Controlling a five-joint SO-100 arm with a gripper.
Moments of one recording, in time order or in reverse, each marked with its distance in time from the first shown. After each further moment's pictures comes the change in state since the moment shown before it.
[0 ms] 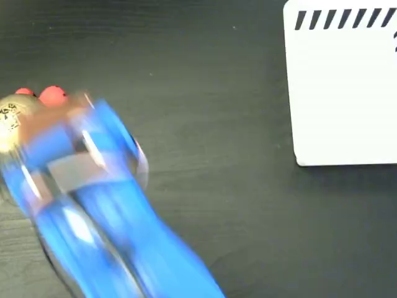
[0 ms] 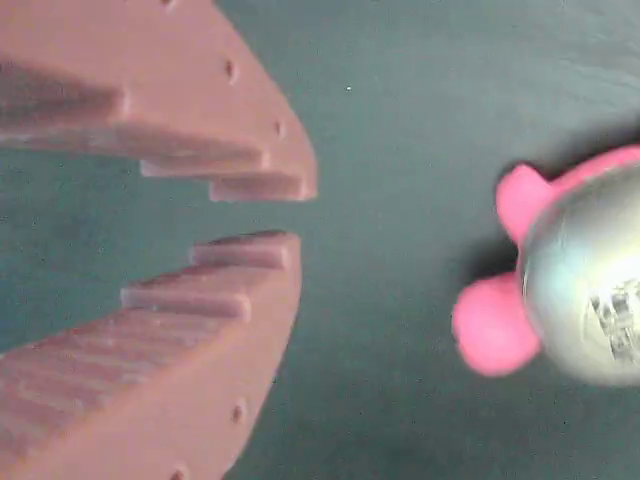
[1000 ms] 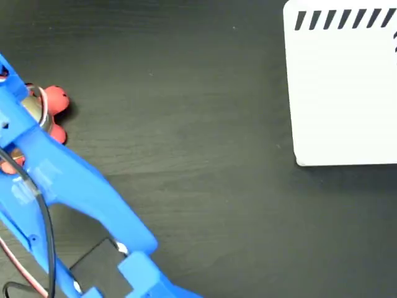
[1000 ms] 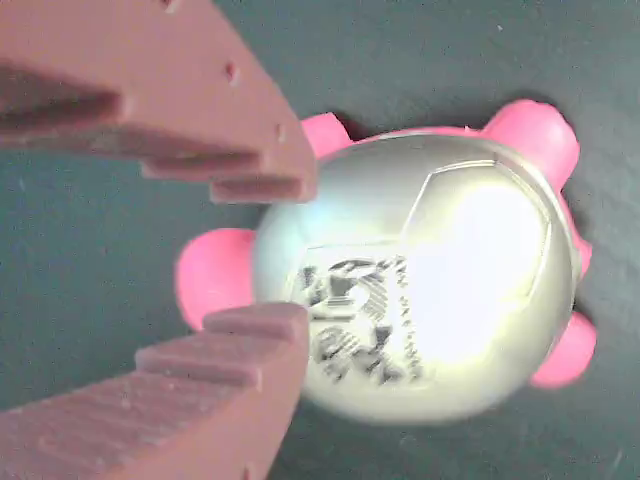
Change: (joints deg) arm -9.1 -36.4 -34.3 6.8 -10.7
